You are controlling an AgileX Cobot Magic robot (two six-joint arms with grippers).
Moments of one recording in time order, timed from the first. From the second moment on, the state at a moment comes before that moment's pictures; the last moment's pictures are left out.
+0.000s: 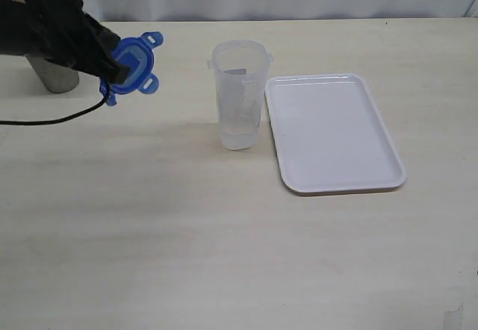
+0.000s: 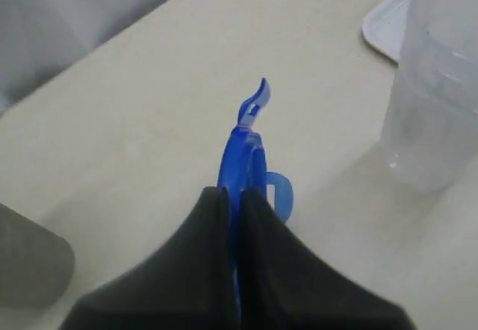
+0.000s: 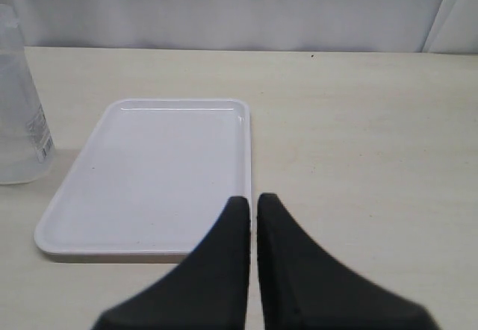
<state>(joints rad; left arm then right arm) -0.35 1.47 -0.92 -0.39 0.24 0.73 0.04 0.00 0.00 -0.03 0.35 0.00</state>
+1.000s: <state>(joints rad) -0.53 1.71 -0.99 0.17 -0.46 0.79 0.04 0.00 0.00 -0.03 0.35 0.00</state>
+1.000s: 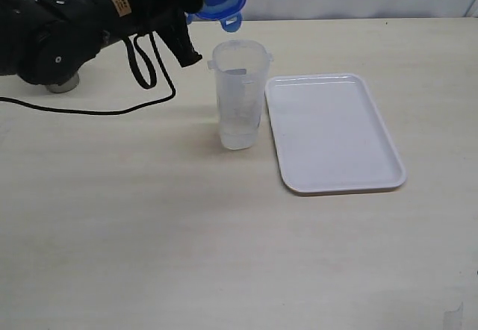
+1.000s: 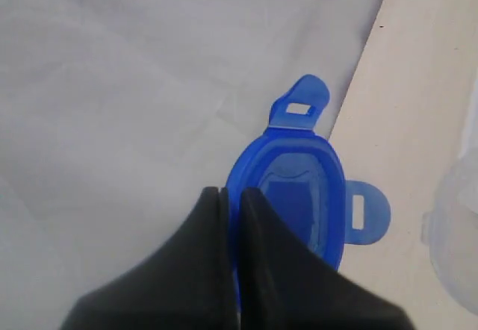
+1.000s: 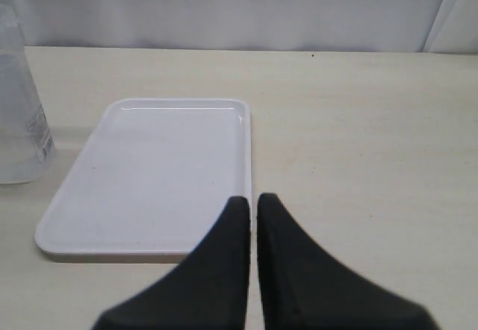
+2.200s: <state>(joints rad) -0.62 1.71 -1.00 0.00 -0.36 1.27 0.04 0.00 0.00 -0.03 0.35 0.00</state>
